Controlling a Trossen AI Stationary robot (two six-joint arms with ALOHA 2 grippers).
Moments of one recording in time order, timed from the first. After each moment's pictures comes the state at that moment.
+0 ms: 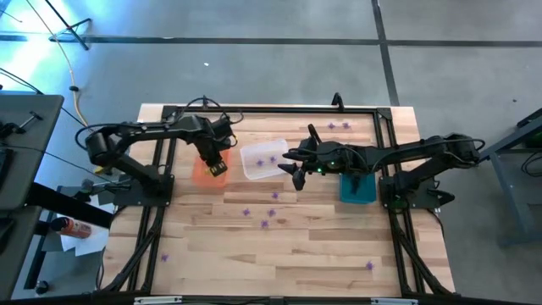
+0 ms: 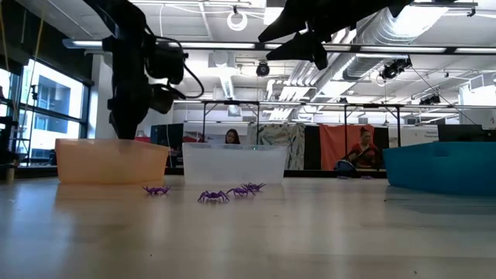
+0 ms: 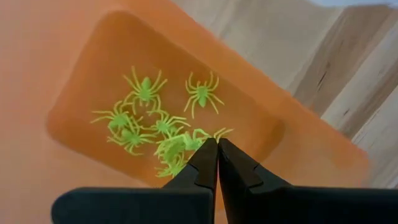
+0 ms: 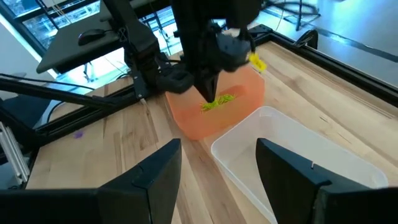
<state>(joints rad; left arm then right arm) 0.49 1.46 0.89 -0.92 0.13 -0.06 0.01 1.38 0.92 0.09 0.22 0.39</state>
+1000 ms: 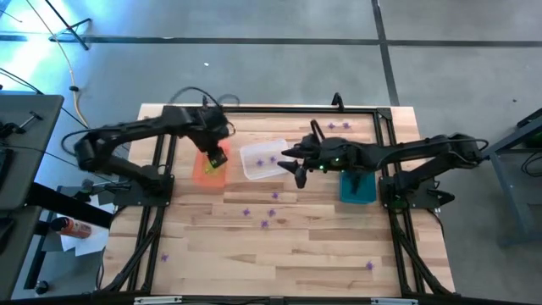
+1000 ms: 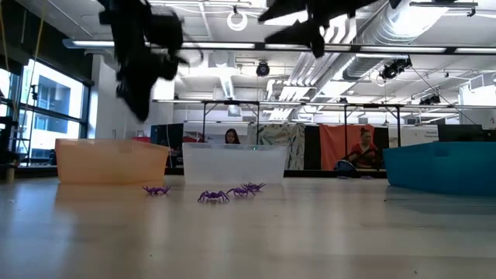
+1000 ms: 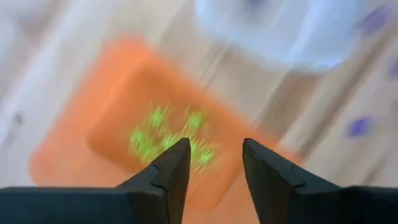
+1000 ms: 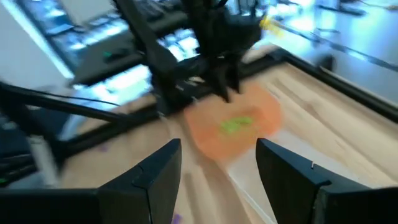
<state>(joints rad) 0.49 1.34 1.02 -1.00 0.11 -0.10 0.00 1.35 0.95 0.10 0.18 0.38</state>
